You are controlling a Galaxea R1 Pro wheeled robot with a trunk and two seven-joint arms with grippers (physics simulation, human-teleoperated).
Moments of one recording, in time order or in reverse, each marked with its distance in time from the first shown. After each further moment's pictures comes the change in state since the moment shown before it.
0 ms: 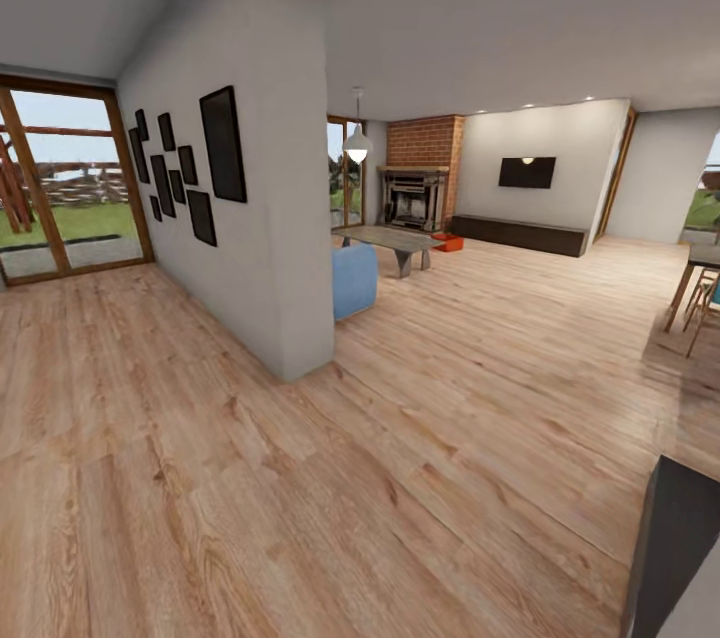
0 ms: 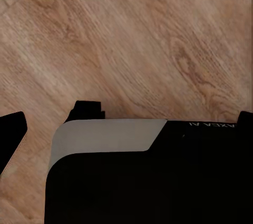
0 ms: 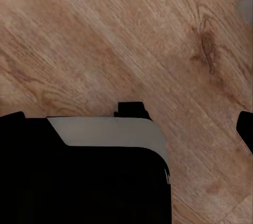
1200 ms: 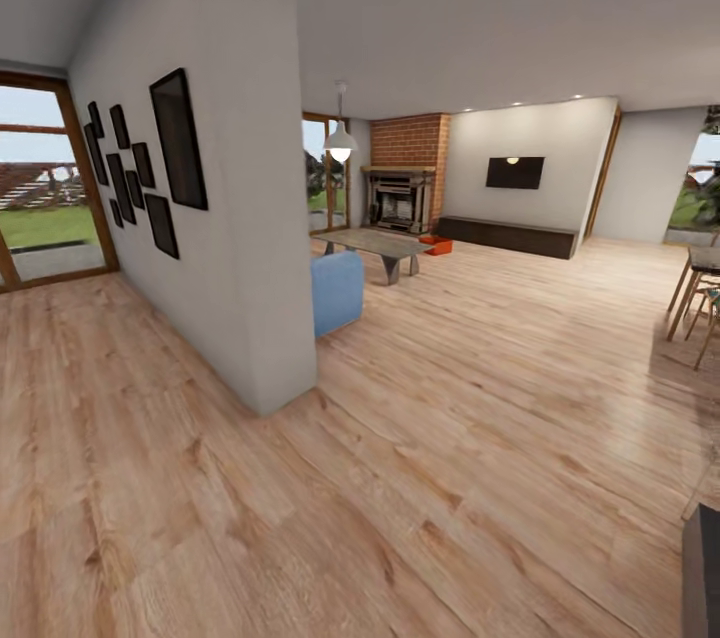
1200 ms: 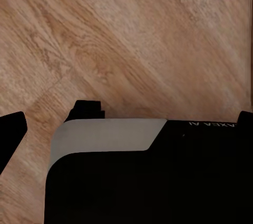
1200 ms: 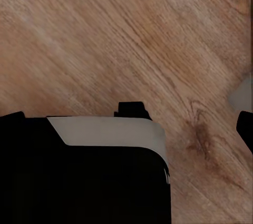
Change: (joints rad) left arm 0.000 0.000 0.000 0.002 0.001 0.000 0.000; right arm 0.000 -0.003 0.000 0.000 0.001 0.001 0.006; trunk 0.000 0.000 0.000
